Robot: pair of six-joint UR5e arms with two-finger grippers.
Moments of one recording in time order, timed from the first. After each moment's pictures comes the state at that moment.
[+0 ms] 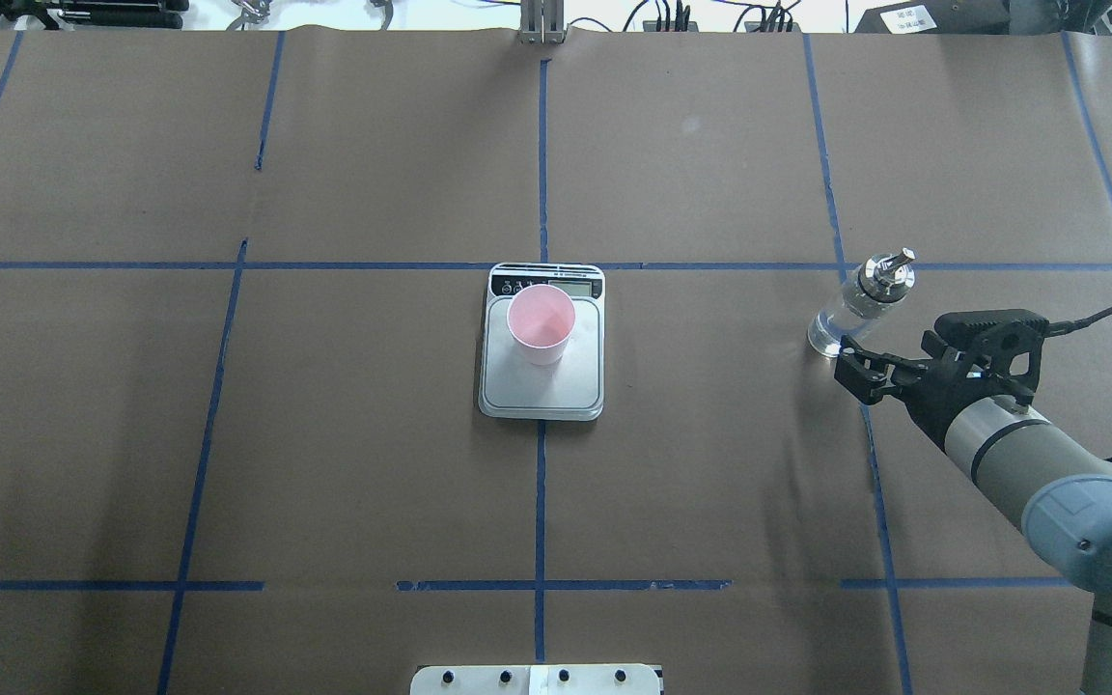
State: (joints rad) left arm -1.59 -1.42 -1.69 -1.84 -2.36 0.05; right arm 0.36 -1.72 2.00 -0.83 1.01 1.22
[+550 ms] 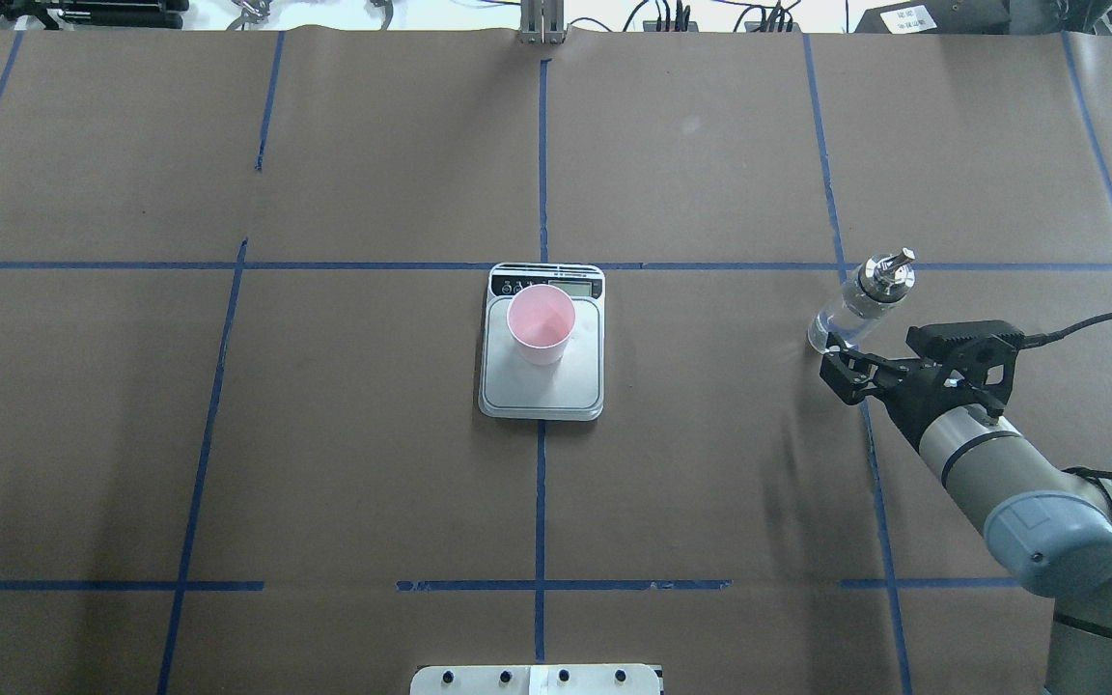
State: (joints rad) left arm -1.59 -1.41 -1.69 -1.84 -2.36 0.05; right arm 0.33 -1.67 1.88 -0.74 0.91 1.21
